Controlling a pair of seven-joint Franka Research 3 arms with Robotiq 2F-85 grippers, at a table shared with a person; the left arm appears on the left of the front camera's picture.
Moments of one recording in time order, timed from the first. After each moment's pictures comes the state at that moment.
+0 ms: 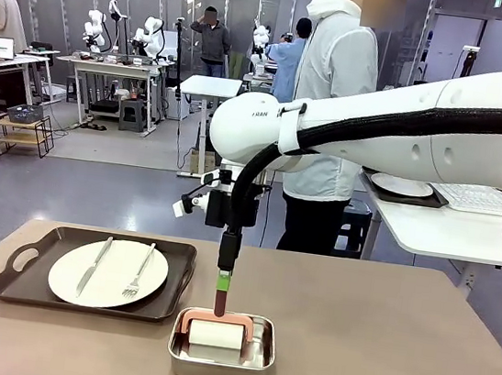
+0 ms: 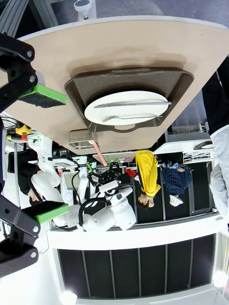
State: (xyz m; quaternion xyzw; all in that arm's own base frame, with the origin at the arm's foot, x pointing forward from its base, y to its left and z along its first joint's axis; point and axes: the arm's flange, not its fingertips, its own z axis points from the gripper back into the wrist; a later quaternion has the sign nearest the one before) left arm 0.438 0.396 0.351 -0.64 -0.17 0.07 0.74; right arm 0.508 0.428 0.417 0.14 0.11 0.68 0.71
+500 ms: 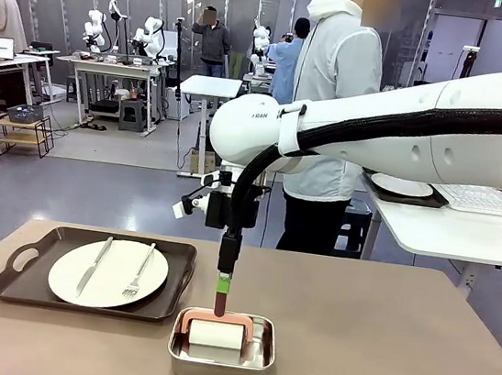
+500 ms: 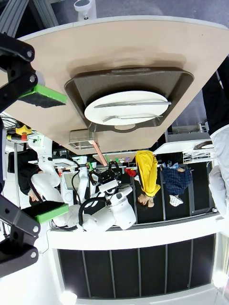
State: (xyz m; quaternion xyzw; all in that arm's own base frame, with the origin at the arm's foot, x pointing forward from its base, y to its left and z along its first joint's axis) left arm 0.438 0.396 0.351 -0.64 -0.17 0.07 0.74; right arm 0.509 0.427 0.416 0.14 0.11 0.68 0.71
